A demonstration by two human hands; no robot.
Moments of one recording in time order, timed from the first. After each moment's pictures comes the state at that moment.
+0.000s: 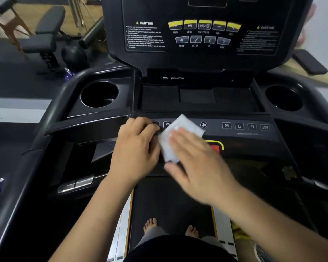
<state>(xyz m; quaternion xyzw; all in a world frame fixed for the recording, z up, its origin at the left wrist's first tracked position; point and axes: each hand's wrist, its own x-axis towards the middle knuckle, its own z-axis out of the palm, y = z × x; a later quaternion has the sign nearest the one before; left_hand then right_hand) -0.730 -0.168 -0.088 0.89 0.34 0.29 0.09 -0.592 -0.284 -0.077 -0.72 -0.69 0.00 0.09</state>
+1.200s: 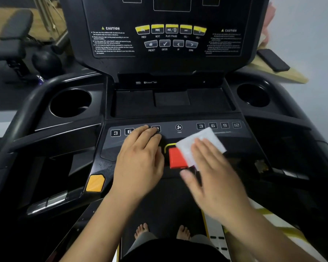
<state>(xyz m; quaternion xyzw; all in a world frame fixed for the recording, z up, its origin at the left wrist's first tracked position) -0.688 -0.200 -0.097 0.91 0.30 0.29 0.07 -0.558 -0.342 -0.089 -0.82 -0.56 -0.01 0.07</state>
